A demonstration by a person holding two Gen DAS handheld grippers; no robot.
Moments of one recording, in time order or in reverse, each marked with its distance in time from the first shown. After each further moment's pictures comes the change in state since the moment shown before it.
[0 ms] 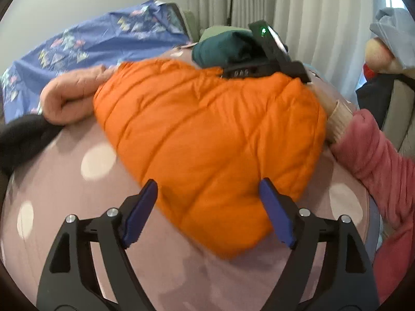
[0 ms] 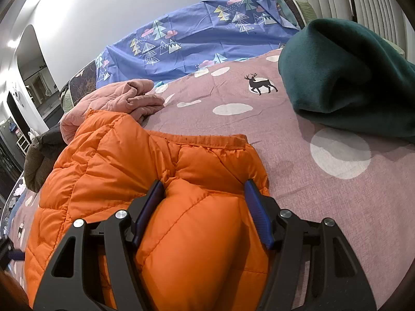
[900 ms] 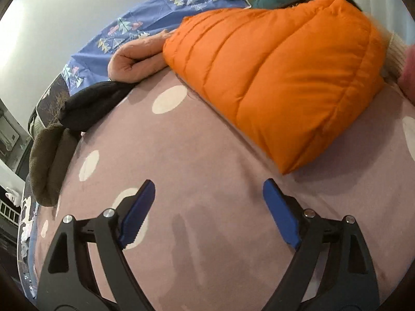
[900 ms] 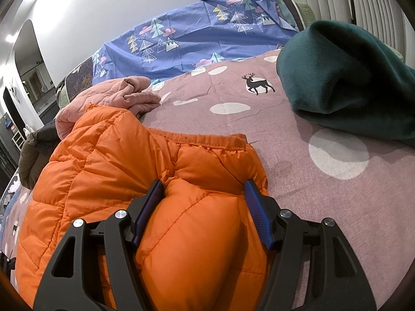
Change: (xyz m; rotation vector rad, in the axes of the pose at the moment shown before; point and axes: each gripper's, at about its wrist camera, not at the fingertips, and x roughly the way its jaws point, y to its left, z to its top) left arm -0.005 -0.009 -0.057 0.045 0.172 0.453; right arm 0.002 0.001 0.000 -0.022 -0.004 -0.028
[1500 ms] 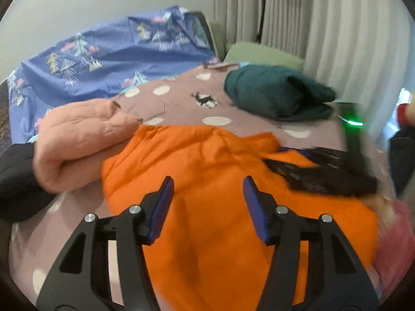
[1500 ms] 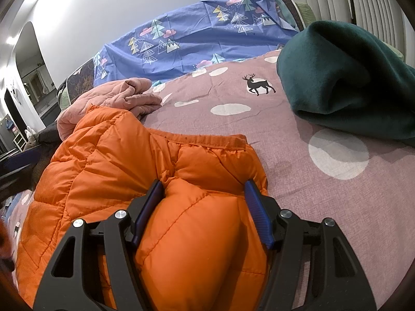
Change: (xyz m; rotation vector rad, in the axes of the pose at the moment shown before) left arm 0.092 0.036 0.214 -0.096 -0.165 -0.354; right arm 0.001 -0.001 0.000 0.005 -0.003 0.006
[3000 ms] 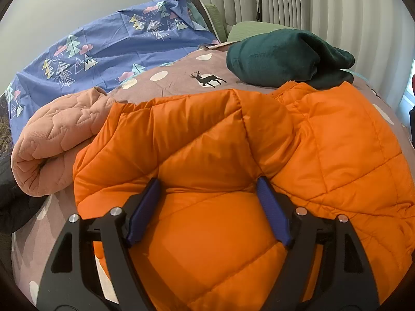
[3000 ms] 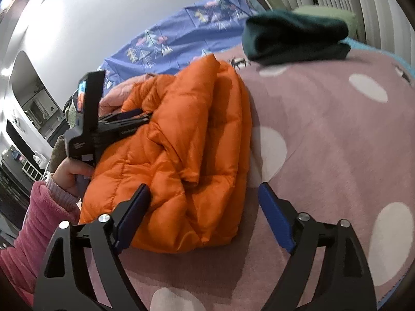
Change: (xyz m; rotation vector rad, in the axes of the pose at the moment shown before) left arm 0.047 -0.016 -0.023 0.066 0.010 0.059; right arm -0.124 0.058 -0.110 0.204 0.008 0.017
